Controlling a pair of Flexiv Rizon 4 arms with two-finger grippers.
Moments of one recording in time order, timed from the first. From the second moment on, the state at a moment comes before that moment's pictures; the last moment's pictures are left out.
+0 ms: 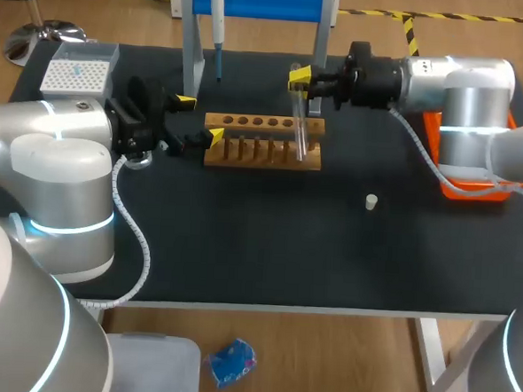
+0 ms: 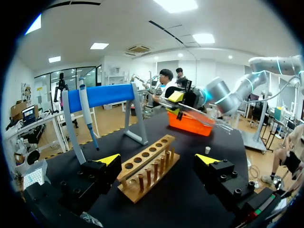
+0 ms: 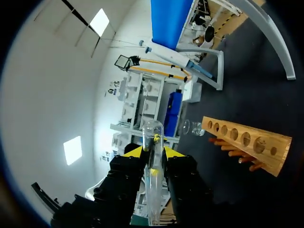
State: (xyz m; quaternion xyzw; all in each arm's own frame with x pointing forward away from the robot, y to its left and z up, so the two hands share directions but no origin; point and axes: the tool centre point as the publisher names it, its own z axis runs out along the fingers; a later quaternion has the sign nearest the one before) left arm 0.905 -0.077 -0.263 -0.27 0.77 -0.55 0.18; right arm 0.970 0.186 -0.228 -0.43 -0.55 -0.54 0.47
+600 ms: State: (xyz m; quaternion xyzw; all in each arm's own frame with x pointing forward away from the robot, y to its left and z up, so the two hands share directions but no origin) left arm 0.905 -0.077 -0.263 -0.27 0.77 -0.55 0.18; right arm 0.964 0.193 -0.247 -0.46 -0.51 -0.52 0.51
